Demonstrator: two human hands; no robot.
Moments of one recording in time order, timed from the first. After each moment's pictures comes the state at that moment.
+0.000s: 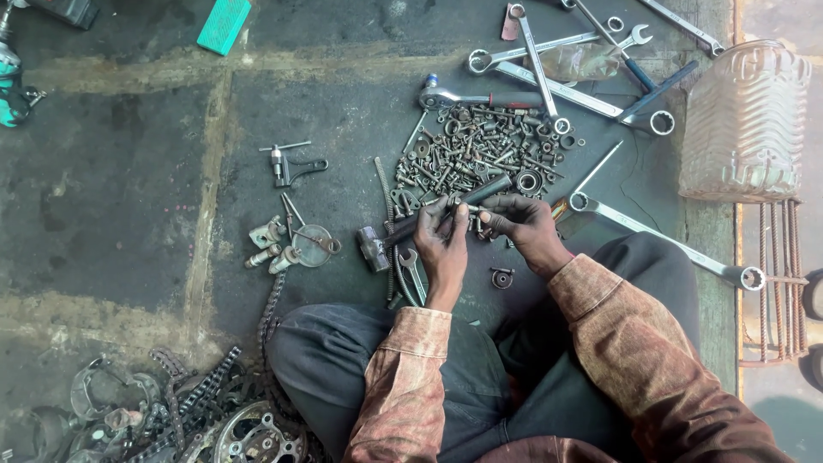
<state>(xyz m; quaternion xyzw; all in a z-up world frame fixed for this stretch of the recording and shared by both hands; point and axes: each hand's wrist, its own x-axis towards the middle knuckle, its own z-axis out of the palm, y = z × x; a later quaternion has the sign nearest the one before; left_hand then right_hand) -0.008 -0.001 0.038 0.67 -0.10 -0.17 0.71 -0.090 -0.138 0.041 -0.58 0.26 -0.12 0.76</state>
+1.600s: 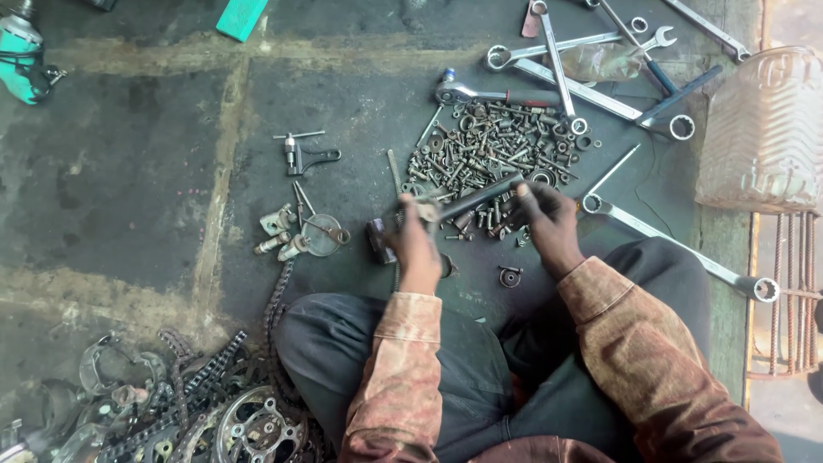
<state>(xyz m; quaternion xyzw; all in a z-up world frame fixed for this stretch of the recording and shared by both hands) 0.040 0.017 0.015 0.42 0.21 -0.22 0.85 -0.092 -0.142 0.047 -0.65 0.29 -0.19 0.67</state>
